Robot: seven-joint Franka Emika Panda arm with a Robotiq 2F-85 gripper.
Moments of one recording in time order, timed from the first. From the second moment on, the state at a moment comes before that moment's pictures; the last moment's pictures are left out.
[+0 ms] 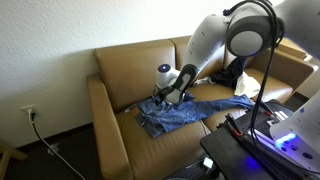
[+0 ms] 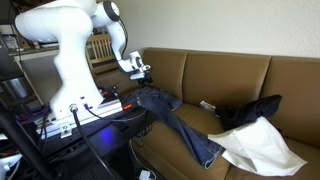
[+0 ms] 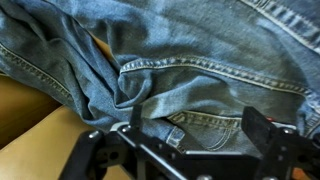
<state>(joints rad) 0.68 1.19 -0.22 -1.65 -0.13 2.89 0.35</state>
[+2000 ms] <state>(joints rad) 0.80 1.47 -0.41 -1.32 -0.44 2.78 1.10</state>
